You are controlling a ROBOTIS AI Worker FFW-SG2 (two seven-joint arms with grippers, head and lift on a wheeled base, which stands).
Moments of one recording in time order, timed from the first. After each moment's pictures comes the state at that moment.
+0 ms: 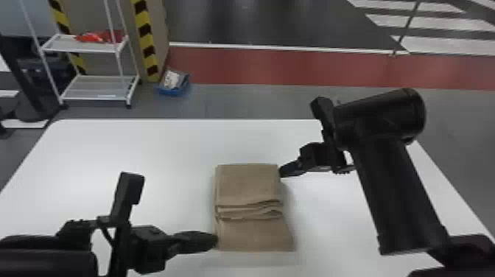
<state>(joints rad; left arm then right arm) 0.13 0.01 -0.01 -2.01 -0.26 1.14 -1.13 -0.63 0.00 0.05 -1.24 0.40 1.42 0.86</state>
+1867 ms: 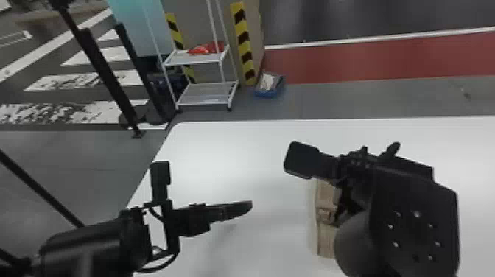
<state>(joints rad) 0.08 0.02 0.39 -2.00 0.06 1.24 -0.90 -0.30 -0.02 0.76 -1.75 1.39 1.01 1.36</state>
